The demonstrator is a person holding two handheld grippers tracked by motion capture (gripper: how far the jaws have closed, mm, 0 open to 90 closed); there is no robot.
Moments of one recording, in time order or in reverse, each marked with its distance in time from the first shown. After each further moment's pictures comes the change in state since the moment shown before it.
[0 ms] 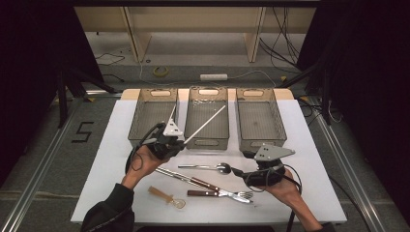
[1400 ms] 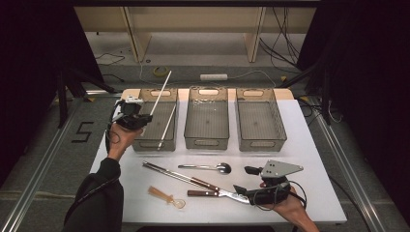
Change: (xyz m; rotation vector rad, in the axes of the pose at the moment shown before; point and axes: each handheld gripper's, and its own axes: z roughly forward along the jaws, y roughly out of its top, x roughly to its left) left arm 0.124 -0.030 0.002 -0.056 0.222 -0.381; right arm 0.025 -0.023 -0.019 -0.006 0.087 0.051
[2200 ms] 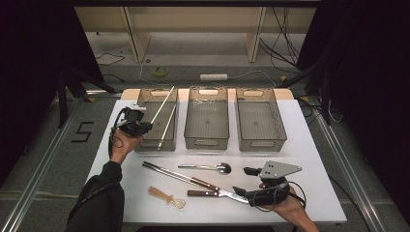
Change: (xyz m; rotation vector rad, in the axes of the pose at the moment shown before) left arm 0.003 -0.022 0.024 0.095 0.026 0.016; right arm 0.002 0.000 0.001 0.012 0.016 -0.009
